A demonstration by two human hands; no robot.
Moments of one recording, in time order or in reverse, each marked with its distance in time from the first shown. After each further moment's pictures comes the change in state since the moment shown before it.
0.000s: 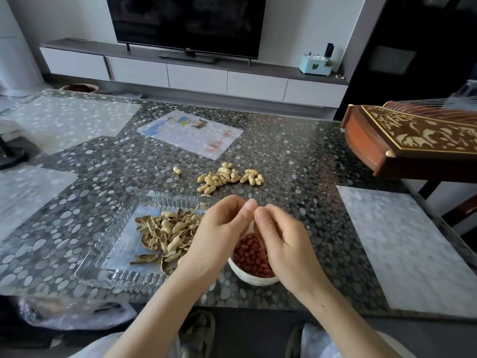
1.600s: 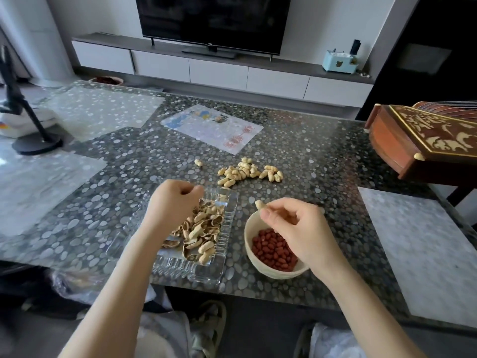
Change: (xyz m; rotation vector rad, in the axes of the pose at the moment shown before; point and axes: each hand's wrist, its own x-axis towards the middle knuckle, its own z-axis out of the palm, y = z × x) left_hand 0.025 -0.016 -0.094 0.725 0.350 -0.213; right_hand 0.017 0.015 -0.004 -0.040 -0.097 0.190
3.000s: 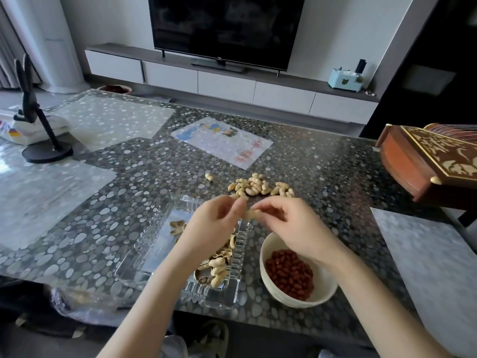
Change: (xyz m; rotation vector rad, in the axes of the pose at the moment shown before) left_hand -0.012 0.015 0.011 -0.254 -0.186 0.201; right_hand 0.053 -0.015 0.016 -0.137 -0.266 -0.044
